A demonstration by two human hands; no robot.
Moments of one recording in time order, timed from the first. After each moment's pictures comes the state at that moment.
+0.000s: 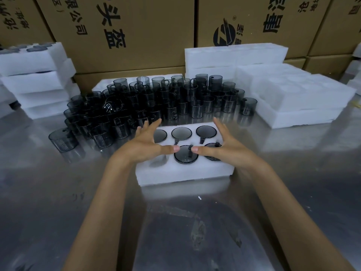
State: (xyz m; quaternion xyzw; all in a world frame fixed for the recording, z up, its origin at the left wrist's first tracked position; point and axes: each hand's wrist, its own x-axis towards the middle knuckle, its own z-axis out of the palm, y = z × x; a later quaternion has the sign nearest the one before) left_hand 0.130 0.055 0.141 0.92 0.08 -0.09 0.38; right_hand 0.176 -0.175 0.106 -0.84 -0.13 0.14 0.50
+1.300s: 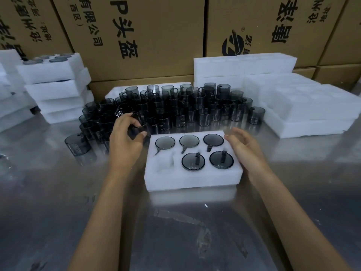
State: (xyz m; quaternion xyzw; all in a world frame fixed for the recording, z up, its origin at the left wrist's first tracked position) left_hand 0.141 0.110 0.103 0.83 0.07 0.40 0.38; right_hand 0.195 -0.181 0.090 -0.74 0.01 0.00 0.67
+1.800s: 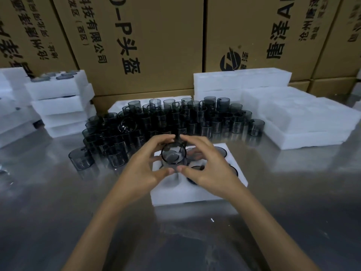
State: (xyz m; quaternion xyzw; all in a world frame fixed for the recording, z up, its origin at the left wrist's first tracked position) left_hand 0.089 0.078 0.137 0.86 -0.14 0.17 0.46; right_hand 0.147 -0.116 0.118 -0.79 -0.34 -0.04 0.50
